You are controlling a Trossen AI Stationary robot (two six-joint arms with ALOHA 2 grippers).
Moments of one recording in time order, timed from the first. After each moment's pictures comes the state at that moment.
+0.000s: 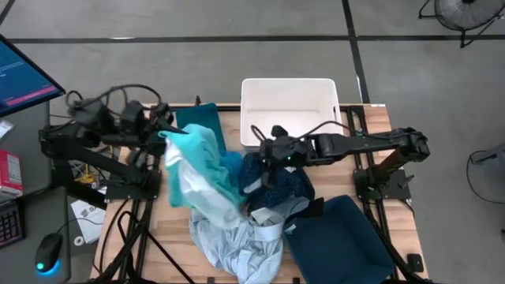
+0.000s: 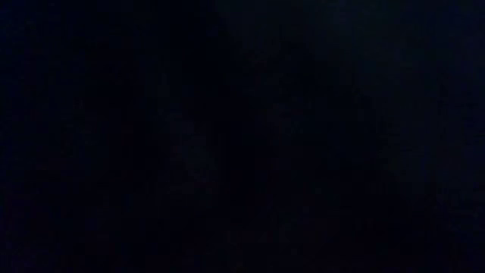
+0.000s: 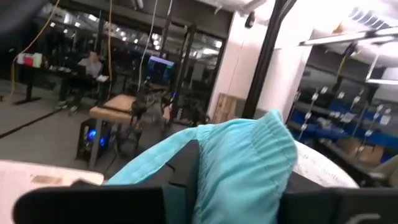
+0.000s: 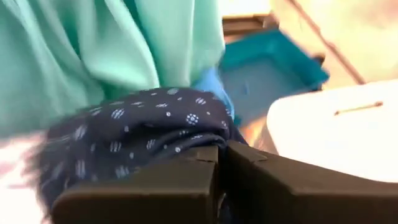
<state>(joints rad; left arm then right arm) -0.17 0.86 1.31 -0.24 -0.04 -0.25 0.12 1.59 1.47 -0.56 0.32 0.14</state>
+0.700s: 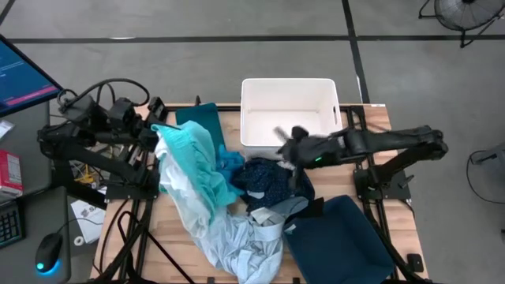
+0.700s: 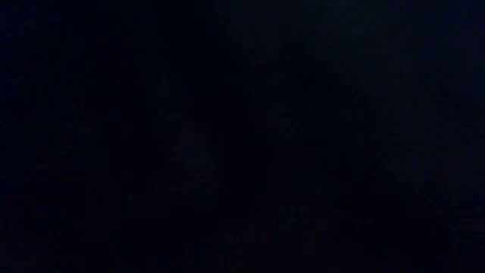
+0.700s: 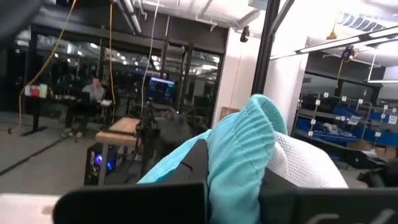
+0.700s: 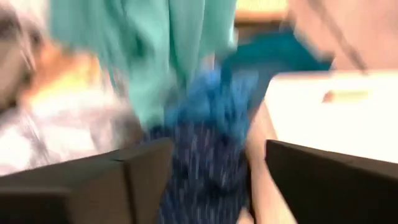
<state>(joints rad) -0.17 0.85 1.31 -0.17 -0.05 -0.15 0.17 1.37 1.47 -0.72 0.29 0.10</state>
